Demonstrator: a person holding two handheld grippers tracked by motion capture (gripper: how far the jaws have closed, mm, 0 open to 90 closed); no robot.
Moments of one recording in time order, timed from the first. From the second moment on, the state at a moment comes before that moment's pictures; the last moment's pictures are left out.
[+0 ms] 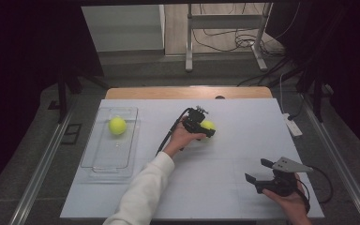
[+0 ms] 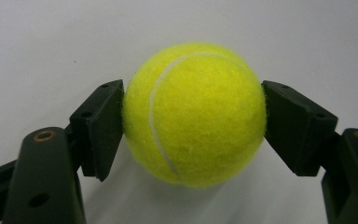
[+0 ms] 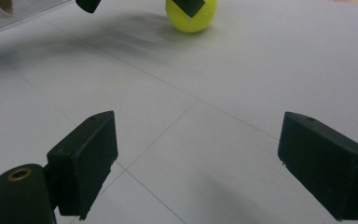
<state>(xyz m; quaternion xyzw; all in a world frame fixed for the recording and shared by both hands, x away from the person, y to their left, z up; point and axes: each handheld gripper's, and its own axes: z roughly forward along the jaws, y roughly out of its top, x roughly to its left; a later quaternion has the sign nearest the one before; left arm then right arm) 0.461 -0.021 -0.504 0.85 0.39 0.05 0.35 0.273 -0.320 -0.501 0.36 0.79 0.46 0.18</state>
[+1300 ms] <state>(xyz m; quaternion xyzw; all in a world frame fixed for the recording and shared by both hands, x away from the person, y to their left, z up) 0.430 0.003 -0.468 0.84 0.36 0.08 0.39 0.272 -0.320 -0.501 0.36 0.79 0.45 0.19</state>
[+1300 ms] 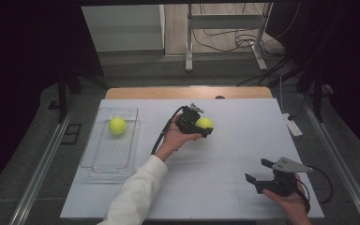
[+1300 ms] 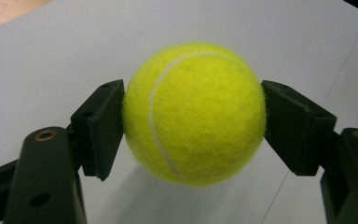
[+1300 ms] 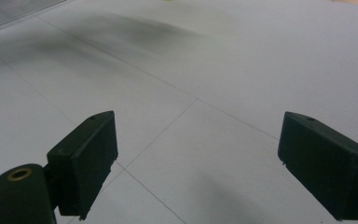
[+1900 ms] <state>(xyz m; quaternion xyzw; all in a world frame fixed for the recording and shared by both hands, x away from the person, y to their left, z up) 0.415 0.015 -0.460 0.83 0.35 0.08 0.42 0.272 -0.319 -0.501 0.36 0.79 0.45 0.19</state>
